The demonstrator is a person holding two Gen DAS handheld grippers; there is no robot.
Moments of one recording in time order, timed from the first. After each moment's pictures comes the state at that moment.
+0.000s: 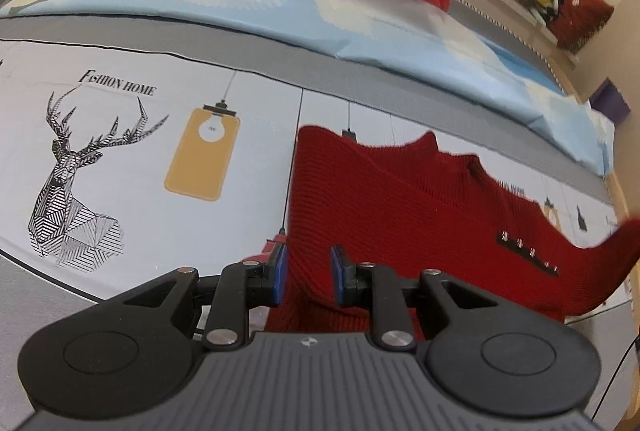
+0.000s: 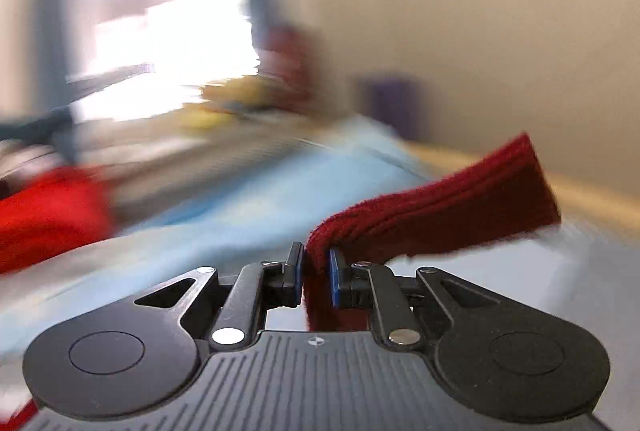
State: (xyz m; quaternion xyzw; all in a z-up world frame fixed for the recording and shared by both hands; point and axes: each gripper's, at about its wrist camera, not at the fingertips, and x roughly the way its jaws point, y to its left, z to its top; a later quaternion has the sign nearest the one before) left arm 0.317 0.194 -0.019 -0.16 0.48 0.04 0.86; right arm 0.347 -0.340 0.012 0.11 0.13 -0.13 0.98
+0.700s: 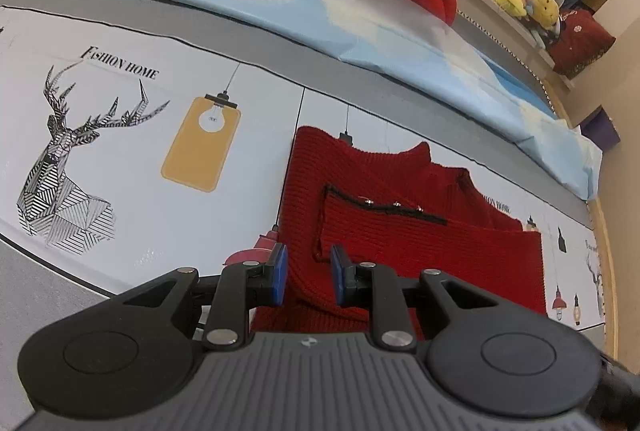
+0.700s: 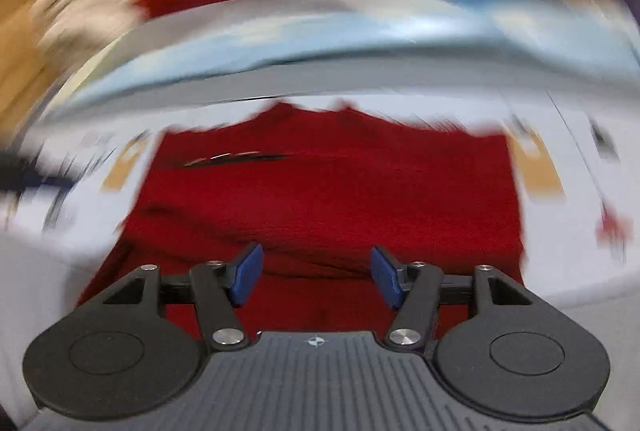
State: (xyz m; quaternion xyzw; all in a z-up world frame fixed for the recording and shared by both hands) left arm 0.314 0.204 -0.023 -0.21 0.48 0.03 0.85; right arm 0.323 -0.198 -0.028 0.07 0.44 0.11 0.89
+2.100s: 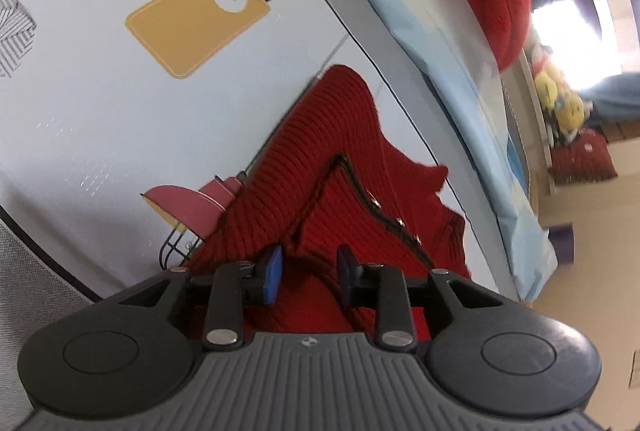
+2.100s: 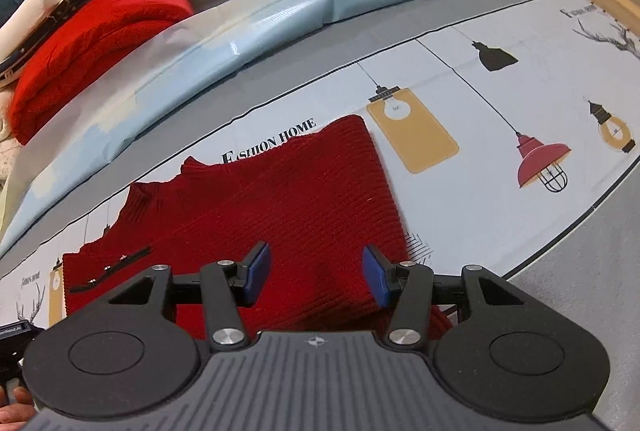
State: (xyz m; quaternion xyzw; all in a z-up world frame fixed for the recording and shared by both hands) left arm 0.346 0.212 -0.134 -0.46 0.47 0.06 0.75; right arm 0.368 -0.286 -0.037 0.19 0.45 -0.02 0.87
